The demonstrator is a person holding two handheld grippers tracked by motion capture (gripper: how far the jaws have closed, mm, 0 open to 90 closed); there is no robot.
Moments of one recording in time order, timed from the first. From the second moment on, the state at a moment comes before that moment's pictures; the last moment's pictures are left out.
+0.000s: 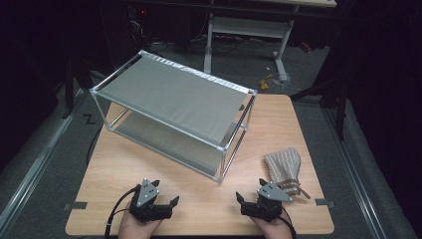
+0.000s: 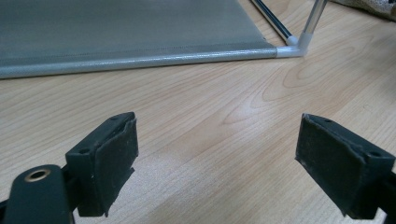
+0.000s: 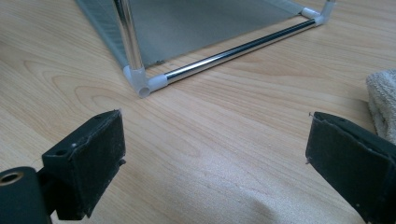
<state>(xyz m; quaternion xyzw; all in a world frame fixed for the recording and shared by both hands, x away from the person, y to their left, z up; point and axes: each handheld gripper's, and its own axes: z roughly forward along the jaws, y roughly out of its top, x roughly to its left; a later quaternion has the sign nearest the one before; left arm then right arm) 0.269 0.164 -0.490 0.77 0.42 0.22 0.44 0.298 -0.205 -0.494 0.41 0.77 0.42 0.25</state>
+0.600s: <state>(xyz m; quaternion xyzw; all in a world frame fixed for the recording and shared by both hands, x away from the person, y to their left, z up) 0.268 0.163 -0.488 0.77 0.41 0.22 0.44 0.297 -0.206 -0.492 0.41 0.76 0.43 0.25</state>
